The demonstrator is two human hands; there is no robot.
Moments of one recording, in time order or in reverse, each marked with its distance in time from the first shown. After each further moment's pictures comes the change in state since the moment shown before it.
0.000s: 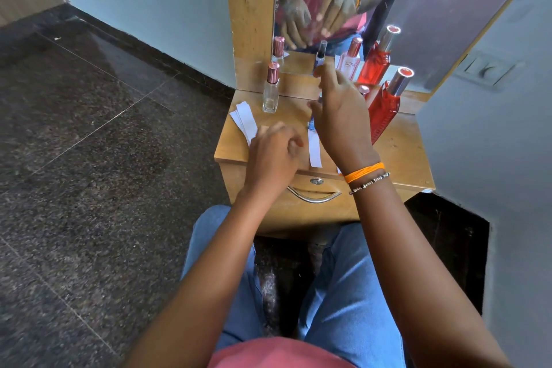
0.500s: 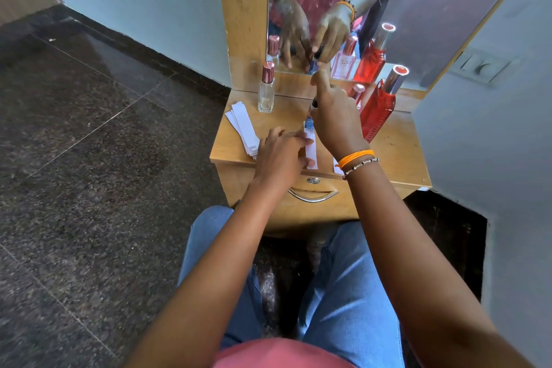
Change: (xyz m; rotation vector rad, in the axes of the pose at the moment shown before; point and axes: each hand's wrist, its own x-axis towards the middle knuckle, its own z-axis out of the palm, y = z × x) left_hand 0.010 0.003 0.023 0.153 -0.217 -0.009; right_hand 0.008 0.022 0.023 -0.077 -0.135 0.051
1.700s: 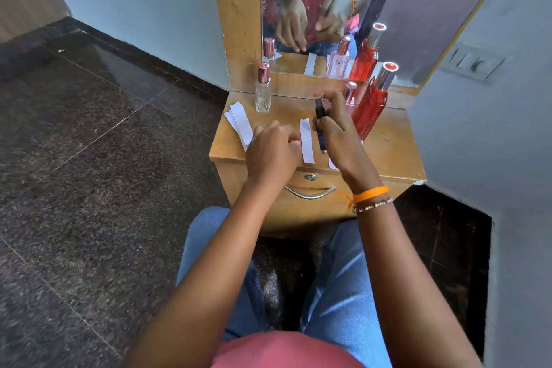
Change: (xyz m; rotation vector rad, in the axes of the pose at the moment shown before) left_hand -0.015 0.012 -0.017 -0.094 0.213 -0.086; right_hand -0.051 0.002 -0.016 0.979 -0.051 0.200
